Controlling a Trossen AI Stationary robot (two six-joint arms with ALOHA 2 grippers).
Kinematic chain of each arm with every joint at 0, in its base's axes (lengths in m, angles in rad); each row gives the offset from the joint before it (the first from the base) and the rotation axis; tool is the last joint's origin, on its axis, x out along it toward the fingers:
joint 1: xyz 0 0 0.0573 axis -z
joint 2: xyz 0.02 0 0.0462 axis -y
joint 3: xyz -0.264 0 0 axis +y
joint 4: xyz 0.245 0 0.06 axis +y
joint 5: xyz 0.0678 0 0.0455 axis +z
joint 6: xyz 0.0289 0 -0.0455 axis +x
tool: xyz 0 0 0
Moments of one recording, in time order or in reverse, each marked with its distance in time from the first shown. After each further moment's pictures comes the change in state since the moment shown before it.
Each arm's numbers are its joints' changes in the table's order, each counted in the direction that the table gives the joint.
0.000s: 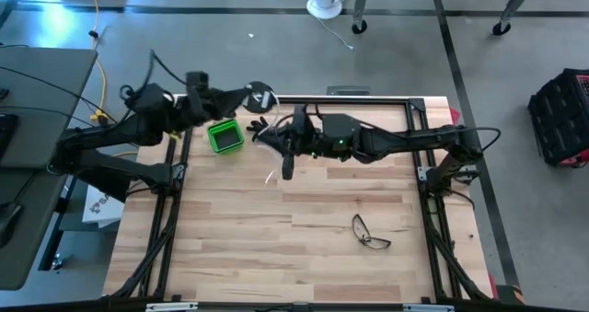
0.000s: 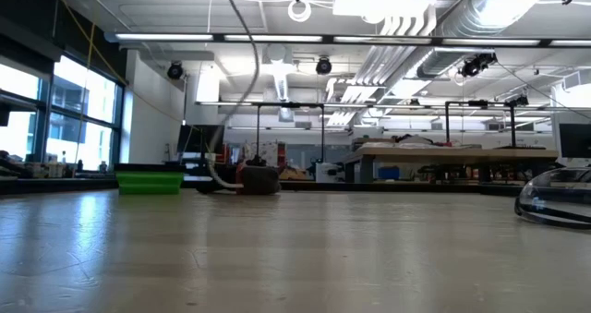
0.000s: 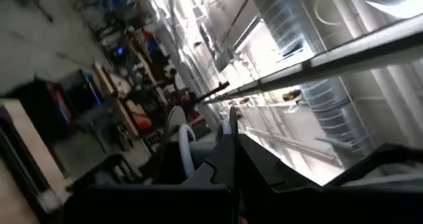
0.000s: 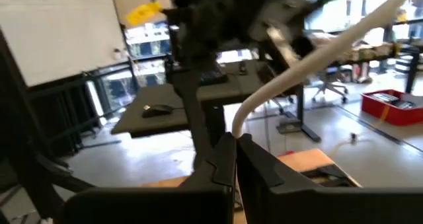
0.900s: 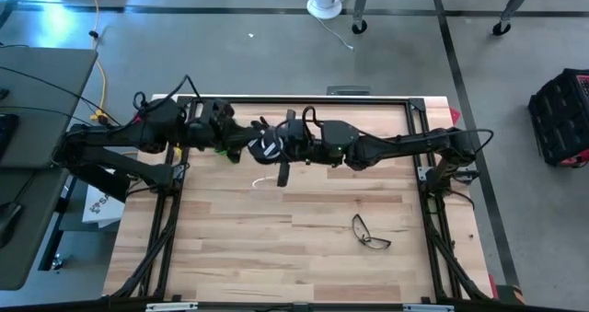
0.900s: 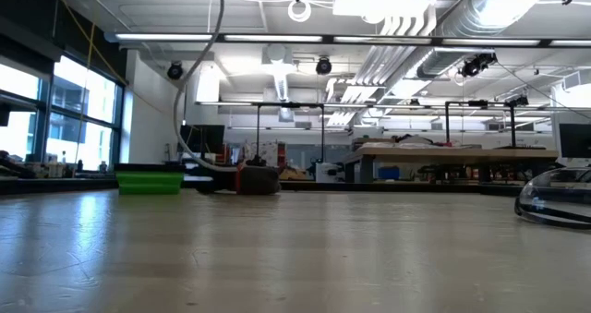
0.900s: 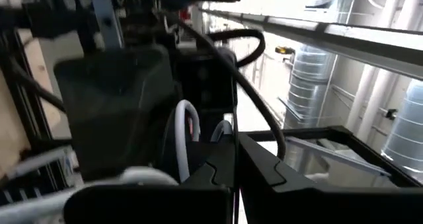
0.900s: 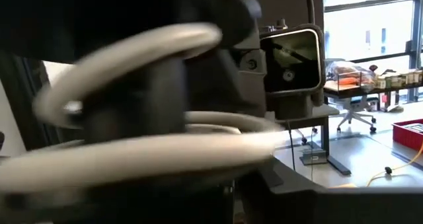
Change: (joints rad) left arm 0.164 -0.040 0.000 0.096 -0.194 -0.521; right arm -0.022 -0.058 0.000 -0.209 0.032 -0.001
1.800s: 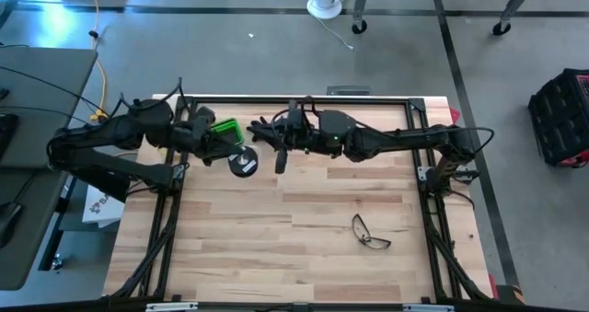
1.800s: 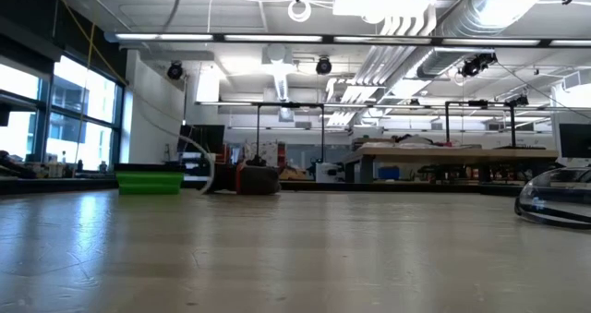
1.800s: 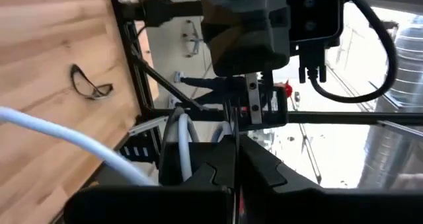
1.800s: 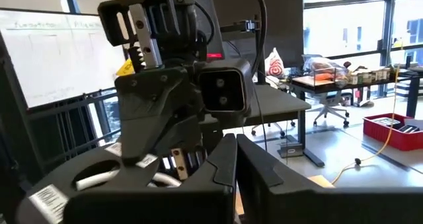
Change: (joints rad) left arm -0.039 0.163 0.000 0.483 -0.090 0.122; right arm 0.053 0.000 0.000 0.043 -0.004 -0.023
